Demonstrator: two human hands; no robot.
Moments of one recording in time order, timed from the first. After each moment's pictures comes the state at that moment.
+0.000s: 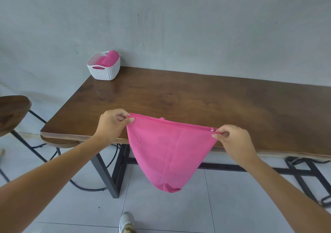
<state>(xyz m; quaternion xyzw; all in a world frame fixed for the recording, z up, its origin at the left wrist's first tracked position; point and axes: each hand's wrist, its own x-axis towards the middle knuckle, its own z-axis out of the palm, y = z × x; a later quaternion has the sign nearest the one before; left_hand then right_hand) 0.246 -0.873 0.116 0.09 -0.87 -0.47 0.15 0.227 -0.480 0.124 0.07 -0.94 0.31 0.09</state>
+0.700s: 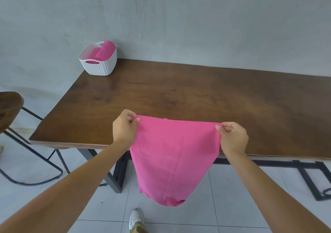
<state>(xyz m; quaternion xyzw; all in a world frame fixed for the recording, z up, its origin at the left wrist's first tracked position) 0.176 -0.851 0.063 0.21 -0.84 -0.47 0.15 0.155 -0.523 0.070 -0.17 -0.85 0.48 0.14</state>
